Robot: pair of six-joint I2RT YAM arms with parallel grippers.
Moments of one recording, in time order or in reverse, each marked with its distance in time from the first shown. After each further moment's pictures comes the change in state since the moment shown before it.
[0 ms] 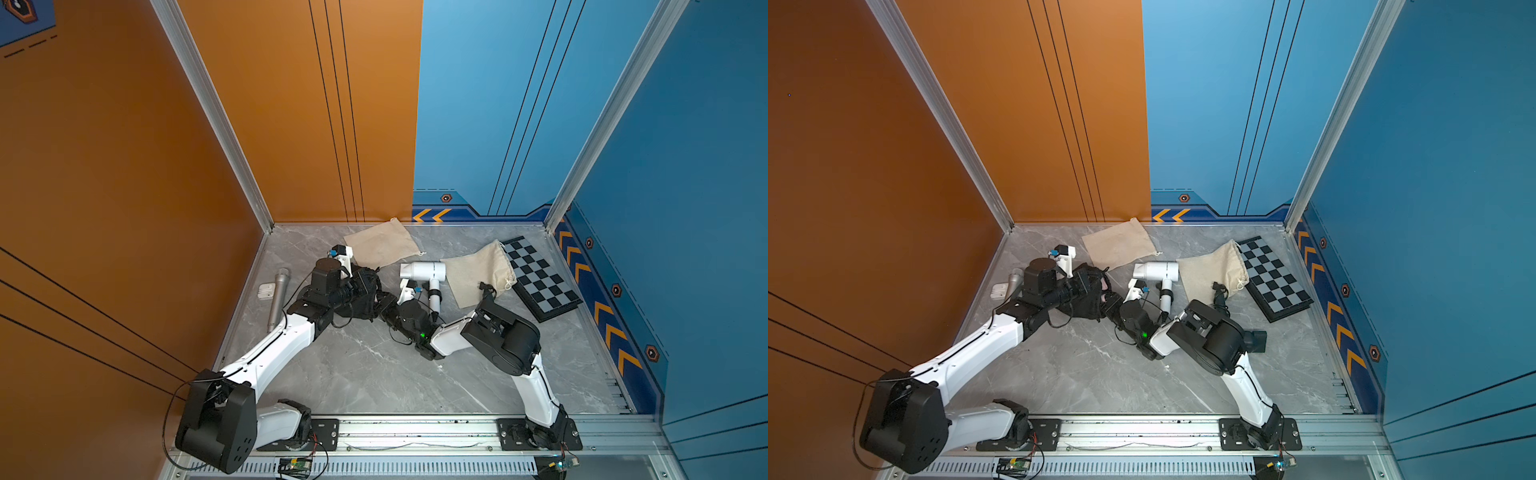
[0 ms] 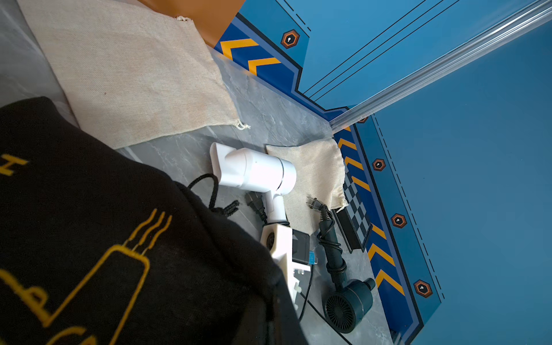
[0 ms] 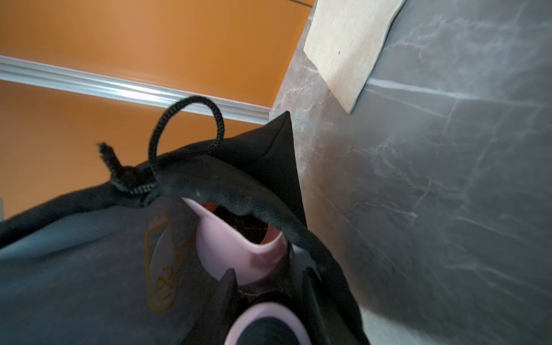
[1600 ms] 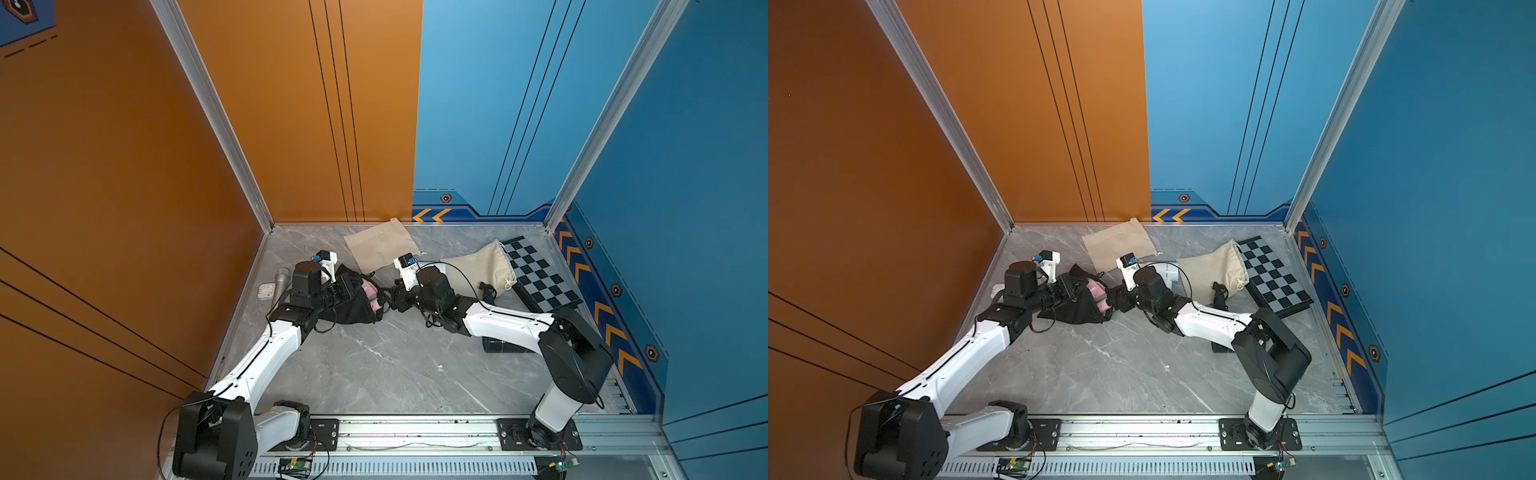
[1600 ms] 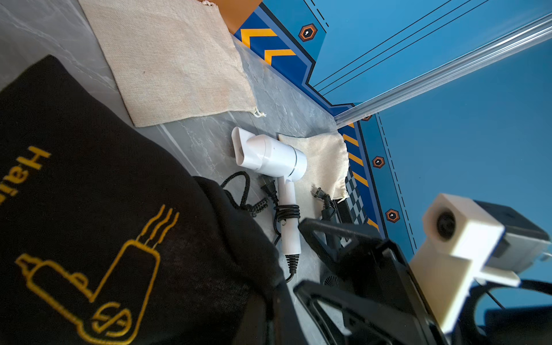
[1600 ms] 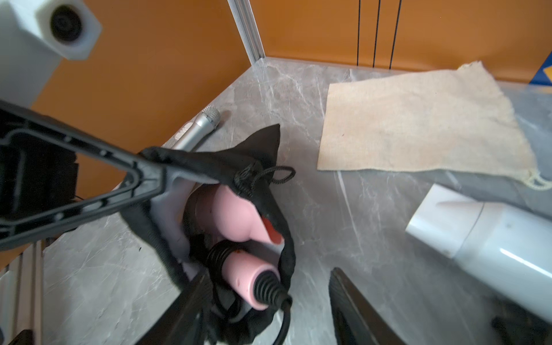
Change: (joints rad) left arm 0.155 -0.084 -0.028 -0.123 0.164 0.024; right arm -0.138 -0.406 0.053 -0.731 -0.253 -1.123
